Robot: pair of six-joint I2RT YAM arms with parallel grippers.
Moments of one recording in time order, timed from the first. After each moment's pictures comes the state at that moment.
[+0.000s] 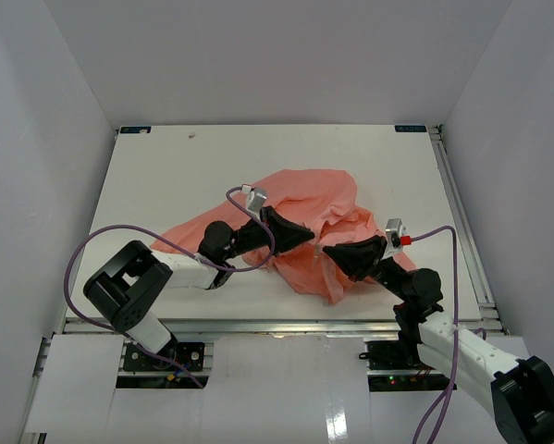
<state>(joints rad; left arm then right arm) -0.74 1.58 0.56 1.36 0.57 -0.73 0.52 0.72 0.05 1.07 -0.51 0.52</state>
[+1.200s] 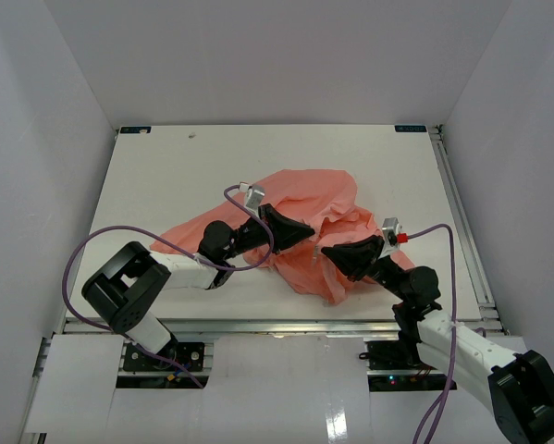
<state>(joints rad) -0.75 1.57 0.57 1.36 0.53 -0.77 0.52 0.76 0.05 1.07 -0.51 0.53</state>
